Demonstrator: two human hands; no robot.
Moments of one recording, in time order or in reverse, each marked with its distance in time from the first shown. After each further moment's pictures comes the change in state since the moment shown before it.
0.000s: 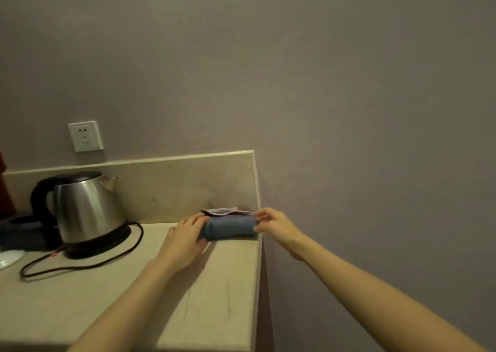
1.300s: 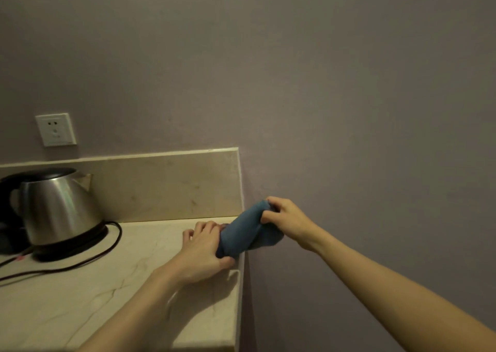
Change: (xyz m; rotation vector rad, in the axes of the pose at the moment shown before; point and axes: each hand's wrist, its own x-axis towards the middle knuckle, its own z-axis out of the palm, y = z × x) left_hand -0.017 0.065 0.005 -0.137 -0.105 0.135; right_hand -0.033 -0.017 -0.043 -0.044 0.043 -0.157
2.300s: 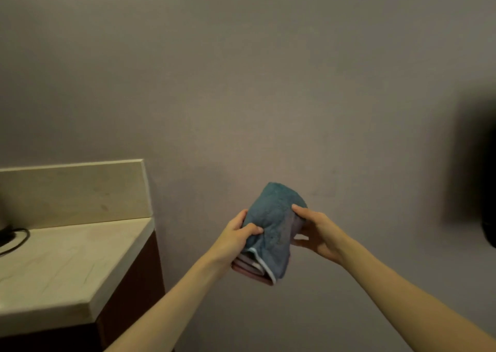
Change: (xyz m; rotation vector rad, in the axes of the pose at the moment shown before) left_hand -0.029 0.369 -0.002 -1.467 -0.148 -0.010; right_hand -0.241 0.012 -0.266 0.546 0.233 0.336
